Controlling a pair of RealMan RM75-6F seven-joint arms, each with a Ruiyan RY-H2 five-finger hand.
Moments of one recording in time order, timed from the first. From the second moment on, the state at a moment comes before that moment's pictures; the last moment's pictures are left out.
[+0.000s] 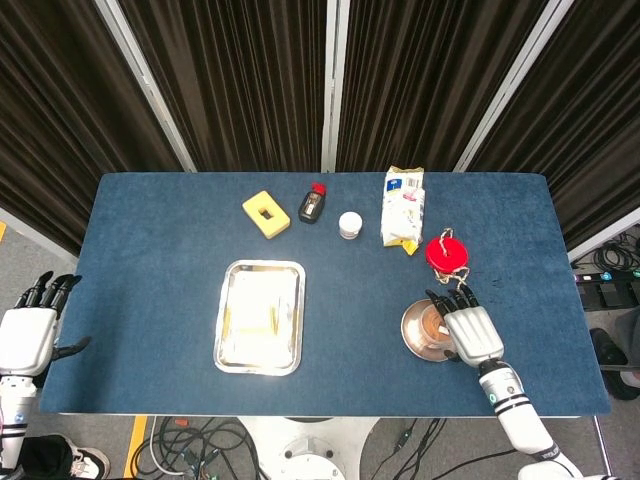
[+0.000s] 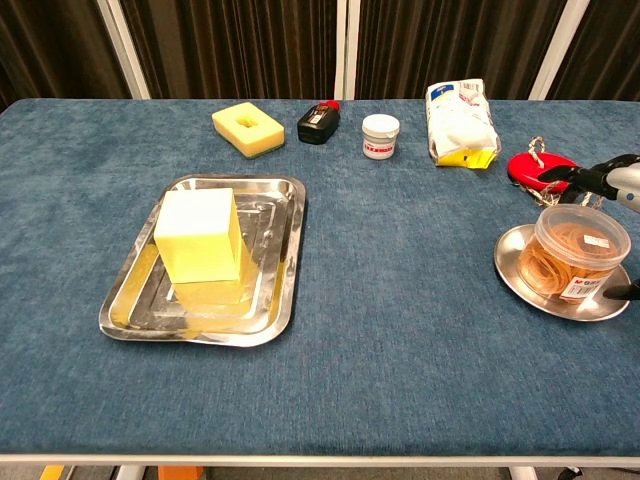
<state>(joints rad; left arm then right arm) -0.14 -1.20 -0.07 -1.49 1.45 1.45 0.07 0.38 -1.36 0.08 -1.66 -1.28 1.08 -0.52</state>
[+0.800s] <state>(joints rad) -0.14 -1.20 -0.06 -1.47 1.45 1.45 0.05 0.50 -1.42 0.16 -1.63 -1.32 1.08 -0.44</state>
